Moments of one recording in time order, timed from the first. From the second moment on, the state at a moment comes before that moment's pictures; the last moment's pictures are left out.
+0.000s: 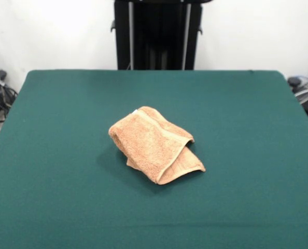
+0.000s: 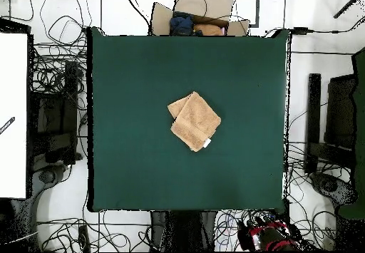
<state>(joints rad) -1.13 -1.31 0.10 2.50 0.10 0.44 0.34</state>
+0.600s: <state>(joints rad) -1.18 -1.31 0.10 2.42 0.10 0.45 0.34</state>
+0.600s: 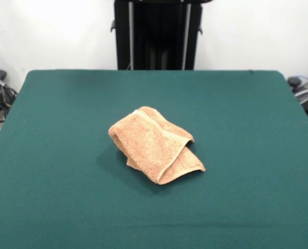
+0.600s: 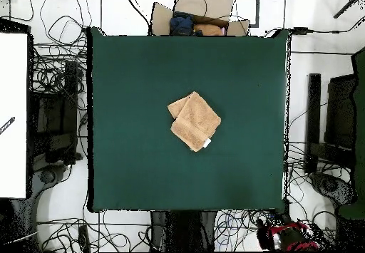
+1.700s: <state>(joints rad) -1.20 -1.10 0.10 2.04 0.01 0.73 0.34</state>
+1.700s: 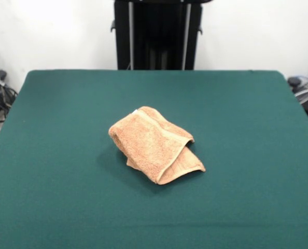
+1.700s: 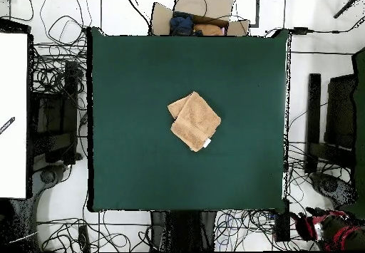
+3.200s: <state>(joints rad) -1.04 -0.82 0.10 1.71 0.00 0.75 0.34</state>
